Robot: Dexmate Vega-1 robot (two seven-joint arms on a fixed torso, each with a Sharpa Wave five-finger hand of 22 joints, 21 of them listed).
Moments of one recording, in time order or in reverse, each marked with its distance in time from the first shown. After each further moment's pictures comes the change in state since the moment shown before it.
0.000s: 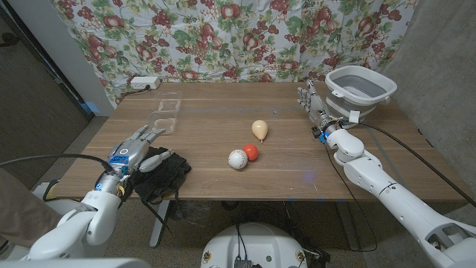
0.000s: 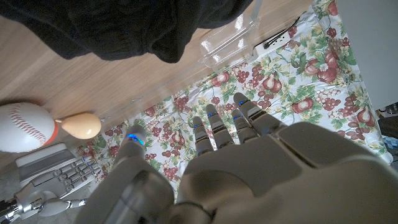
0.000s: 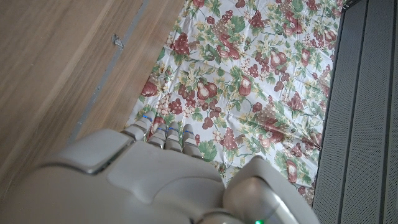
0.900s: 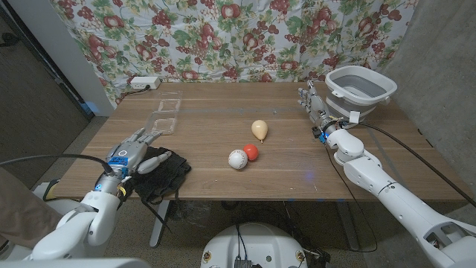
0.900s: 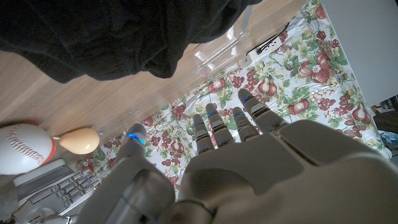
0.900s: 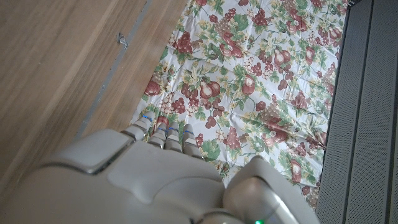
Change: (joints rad) left arm -0.005 0.009 0.022 0.005 0.034 0.060 -0.027; left_hand -0.005 -0.005 0.000 0.000 0.018 0.011 0.000 0.008 0.000 -0.010 -0.009 -0.006 0.000 0.007 0.000 0.000 0.000 -0.021 0.022 -0.005 0.000; right arm 0.007 0.006 0.000 0.019 0.004 -0.002 0.003; right_hand 0.000 0.000 0.000 0.000 0.000 0.000 0.000 0.000 0.000 0.000 0.000 0.000 0.000 0.000 0.000 0.000 0.000 0.000 0.000 0.000 0.000
